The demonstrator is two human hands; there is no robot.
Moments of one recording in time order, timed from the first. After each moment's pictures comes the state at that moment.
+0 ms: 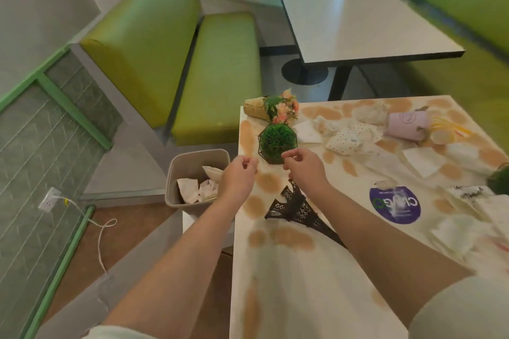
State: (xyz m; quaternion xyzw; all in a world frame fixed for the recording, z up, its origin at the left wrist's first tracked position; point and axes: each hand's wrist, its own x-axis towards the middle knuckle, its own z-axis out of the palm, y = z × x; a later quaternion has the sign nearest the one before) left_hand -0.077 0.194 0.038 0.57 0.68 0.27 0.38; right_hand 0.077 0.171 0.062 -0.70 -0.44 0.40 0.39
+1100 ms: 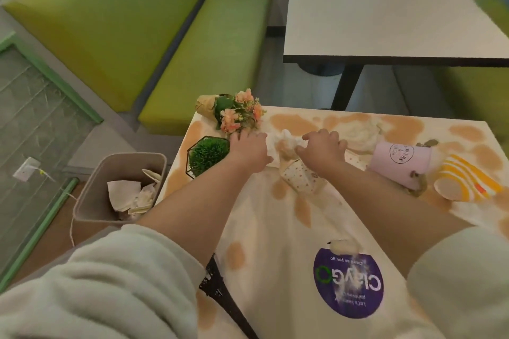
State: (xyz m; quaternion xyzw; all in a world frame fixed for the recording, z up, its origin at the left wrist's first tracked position) left_hand 0.138 0.373 -0.017 0.74 0.65 -0.12 0.10; right_hand 0.302 0.360 -0.013 -0.74 -0.65 0.15 0.04
